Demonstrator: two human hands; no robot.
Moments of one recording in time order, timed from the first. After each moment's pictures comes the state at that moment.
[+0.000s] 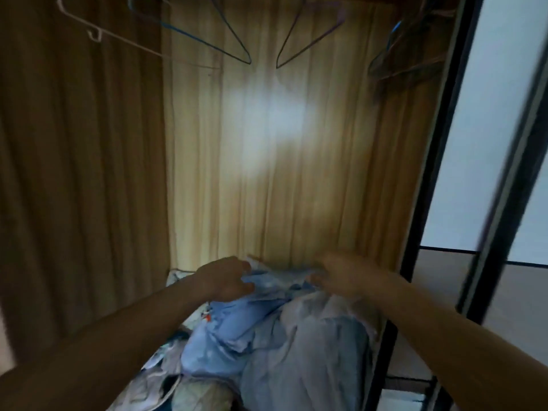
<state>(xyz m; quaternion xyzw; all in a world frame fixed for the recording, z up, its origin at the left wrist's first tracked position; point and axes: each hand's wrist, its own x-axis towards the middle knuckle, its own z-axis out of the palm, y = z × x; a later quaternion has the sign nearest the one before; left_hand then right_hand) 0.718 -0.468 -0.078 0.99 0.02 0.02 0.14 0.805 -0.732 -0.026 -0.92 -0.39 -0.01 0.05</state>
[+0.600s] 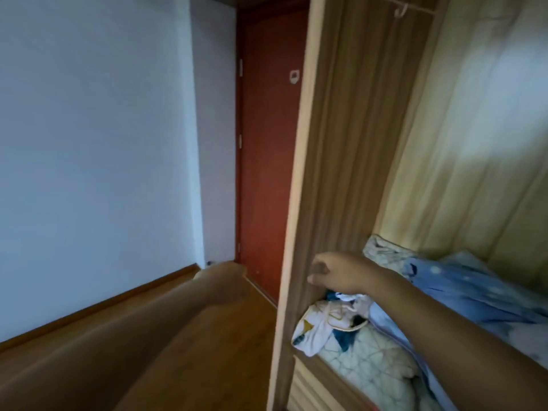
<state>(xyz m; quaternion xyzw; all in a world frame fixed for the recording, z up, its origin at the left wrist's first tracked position) 0.293 -0.357 -0.171 0.88 0.47 0.00 0.10 0.554 -0.458 -0.120 -0.74 -0.66 0.11 0.01</state>
